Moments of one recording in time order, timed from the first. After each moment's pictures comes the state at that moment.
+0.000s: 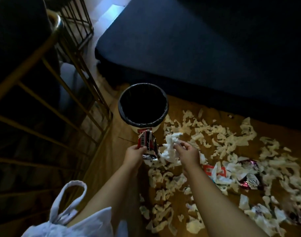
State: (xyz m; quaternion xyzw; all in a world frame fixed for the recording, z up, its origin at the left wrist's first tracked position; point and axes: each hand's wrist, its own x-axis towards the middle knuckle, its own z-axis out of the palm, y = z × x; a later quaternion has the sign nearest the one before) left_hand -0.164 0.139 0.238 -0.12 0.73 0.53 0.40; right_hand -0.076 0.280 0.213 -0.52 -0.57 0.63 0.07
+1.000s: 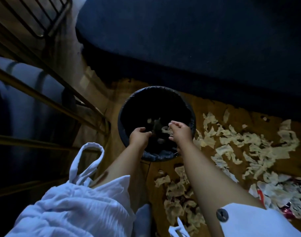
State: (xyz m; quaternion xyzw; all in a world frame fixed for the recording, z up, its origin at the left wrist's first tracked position) left_hand -0.431 0.239 0.043 -0.13 0.77 0.46 0.42; right_hand -0.360 0.356 0.057 -0.55 -0.54 0.63 0.00
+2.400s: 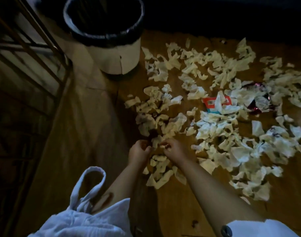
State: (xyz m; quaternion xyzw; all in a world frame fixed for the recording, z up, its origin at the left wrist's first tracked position) left_hand -0.001 0.052 -0.114 0.04 0.79 0.38 0.47; right_hand 0.094 0.163 -0.122 -0.43 -0.77 0.46 -0.12
